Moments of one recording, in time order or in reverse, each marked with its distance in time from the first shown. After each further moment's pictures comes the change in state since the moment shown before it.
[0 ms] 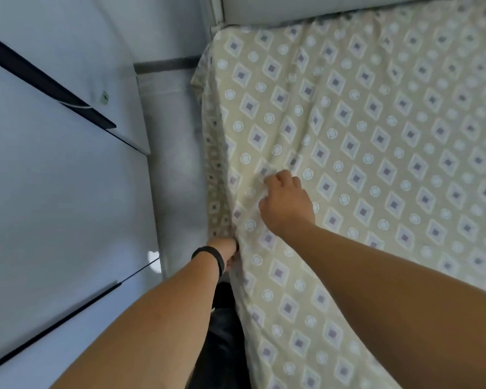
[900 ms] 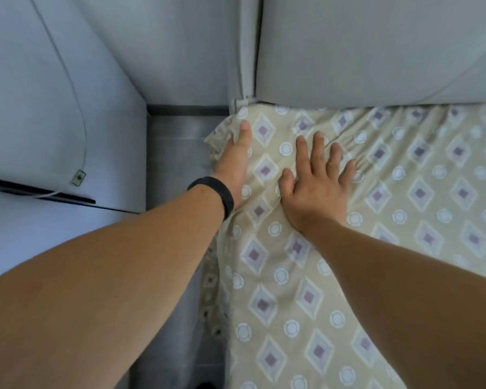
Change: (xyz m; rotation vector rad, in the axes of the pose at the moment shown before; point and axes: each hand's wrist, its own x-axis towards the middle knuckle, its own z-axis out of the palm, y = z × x) left_hand 0.051 0.358 -0.049 -0.473 -0.218 0.453; right_hand 0.277 0.019 -0.035 -0.162 0.313 -0.011
